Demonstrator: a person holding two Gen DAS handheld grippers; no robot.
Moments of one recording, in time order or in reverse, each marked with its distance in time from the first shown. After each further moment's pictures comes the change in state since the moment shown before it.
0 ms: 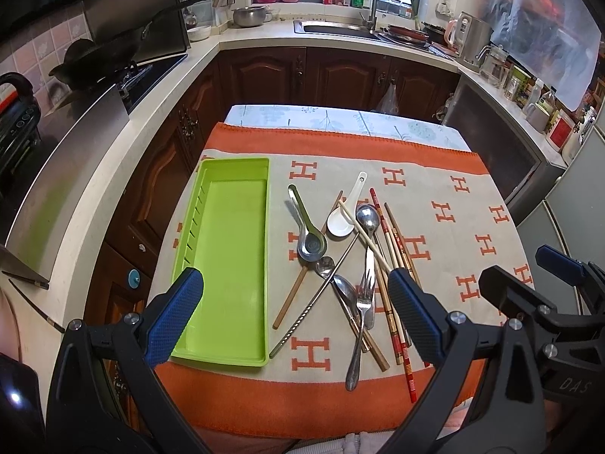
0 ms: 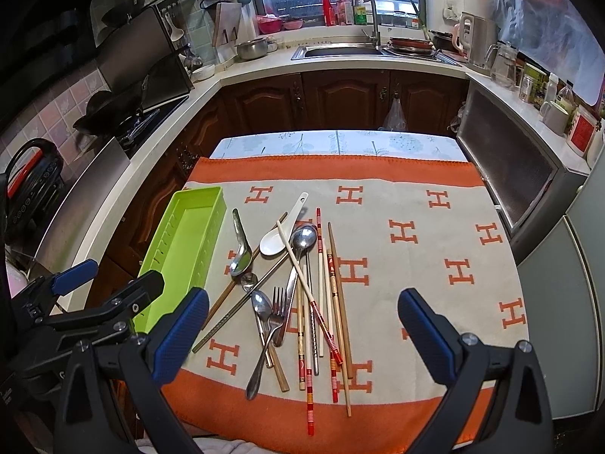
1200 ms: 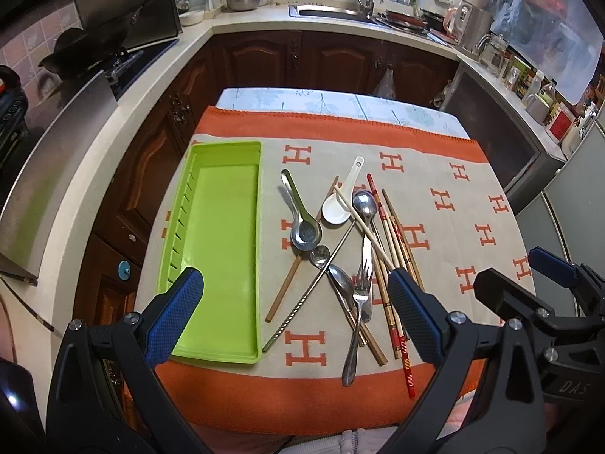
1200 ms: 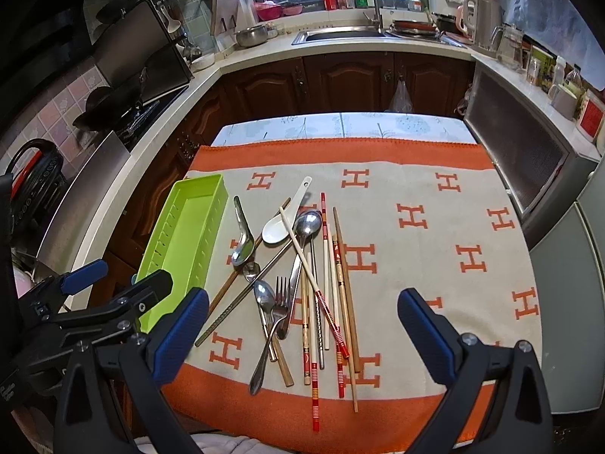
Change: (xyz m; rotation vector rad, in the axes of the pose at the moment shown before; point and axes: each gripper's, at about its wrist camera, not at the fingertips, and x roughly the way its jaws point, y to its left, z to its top) left arm 0.021 -0.006 0.002 0.006 0.067 -0.022; right arm 0.019 -0.008 -0.003 0.024 0.059 0.040
